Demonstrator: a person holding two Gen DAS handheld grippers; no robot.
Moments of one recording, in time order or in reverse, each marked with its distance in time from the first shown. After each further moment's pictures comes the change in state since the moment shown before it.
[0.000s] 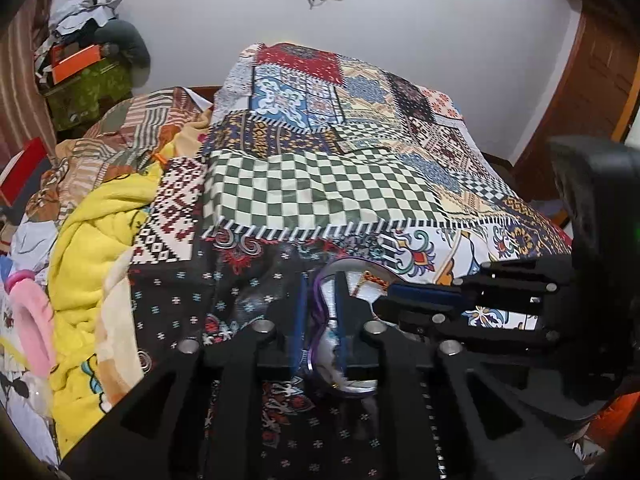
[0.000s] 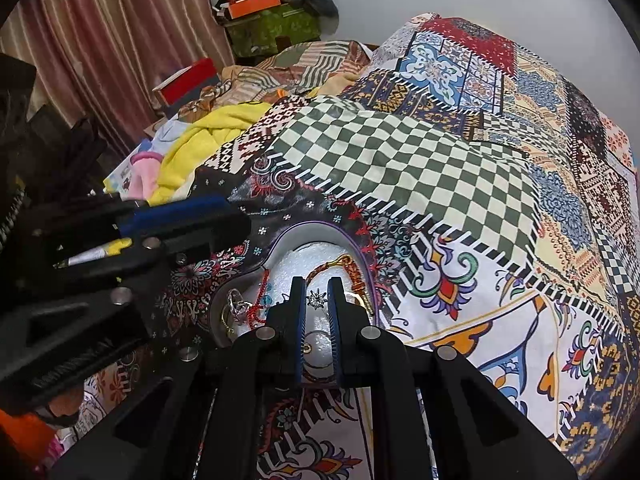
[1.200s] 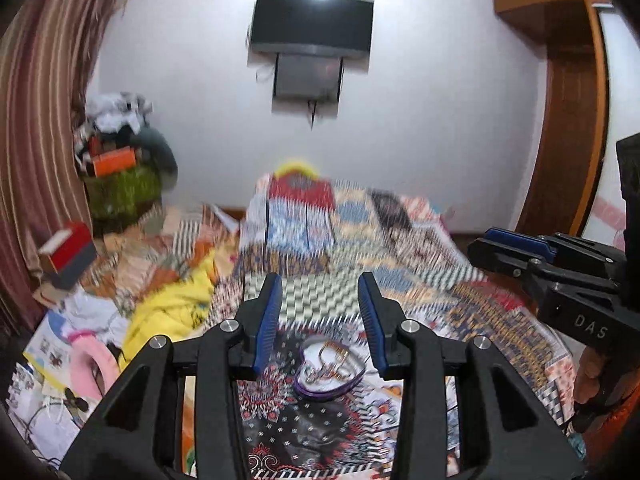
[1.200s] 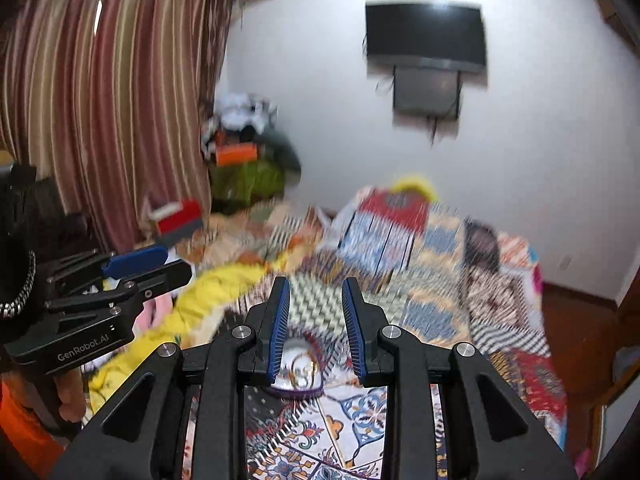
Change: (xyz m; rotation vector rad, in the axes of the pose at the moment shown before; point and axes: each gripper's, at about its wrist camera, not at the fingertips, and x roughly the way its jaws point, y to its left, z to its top) left arm -0.216 -0.065 -0.005 0.066 -0.431 0.064; right arm -0.248 0.058 -0.034 -0.023 -0.581 -0.216
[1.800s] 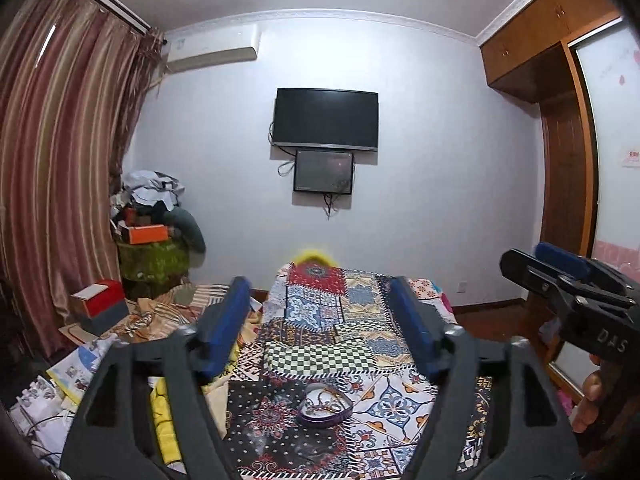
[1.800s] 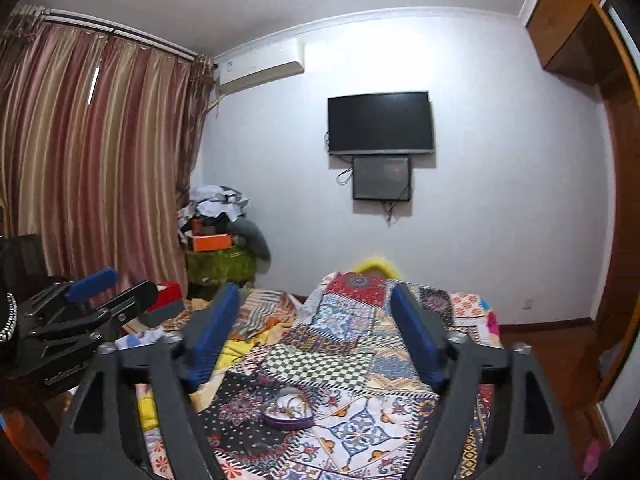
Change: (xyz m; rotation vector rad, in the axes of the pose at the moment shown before) left arm -0.128 -0.035 -0.006 0.003 -0.311 0.094; right arm -0.096 0.031 -0.010 0.038 -0.314 -0.157
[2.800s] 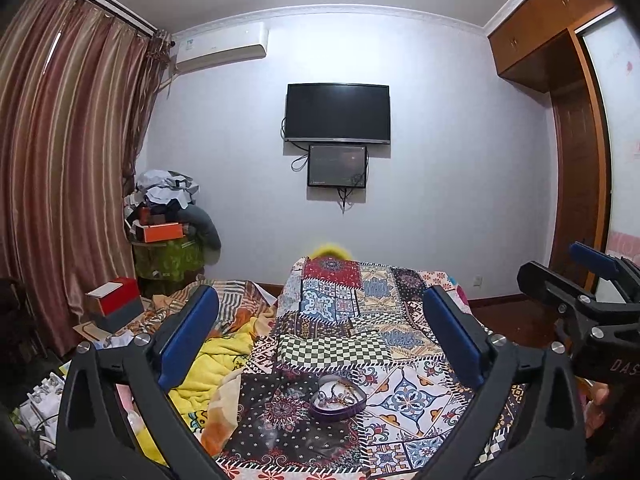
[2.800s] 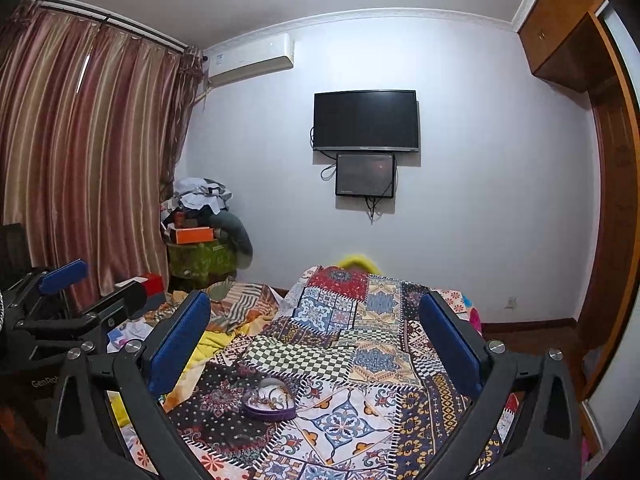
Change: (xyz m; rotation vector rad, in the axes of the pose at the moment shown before) left arm 0.001 -0.004 -0.016 0.019 0.020 0.059; right arm -0.013 0.000 -0.009 -0.019 0.019 -0.057
